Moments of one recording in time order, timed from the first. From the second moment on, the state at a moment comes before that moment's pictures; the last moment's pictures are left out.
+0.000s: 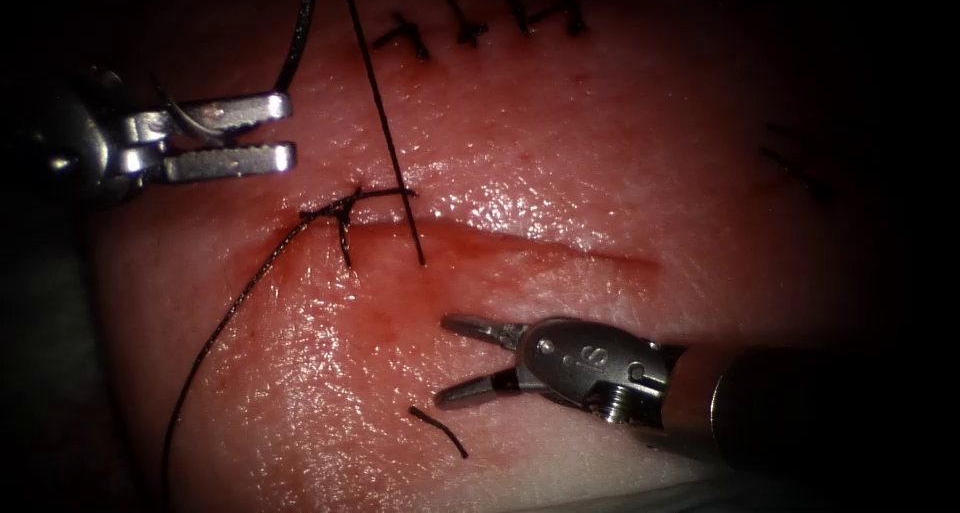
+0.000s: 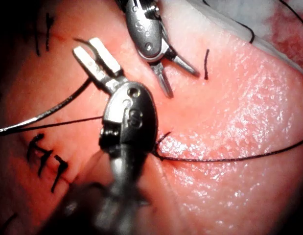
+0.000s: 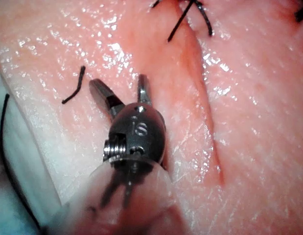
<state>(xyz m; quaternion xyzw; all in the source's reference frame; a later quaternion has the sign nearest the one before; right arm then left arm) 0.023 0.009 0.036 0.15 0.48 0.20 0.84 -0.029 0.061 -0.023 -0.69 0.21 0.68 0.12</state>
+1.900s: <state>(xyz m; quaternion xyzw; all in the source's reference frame) 0.027 0.011 0.038 0.16 0.50 0.25 0.82 -0.026 0.054 -0.023 -0.68 0.19 0.69 0.16</state>
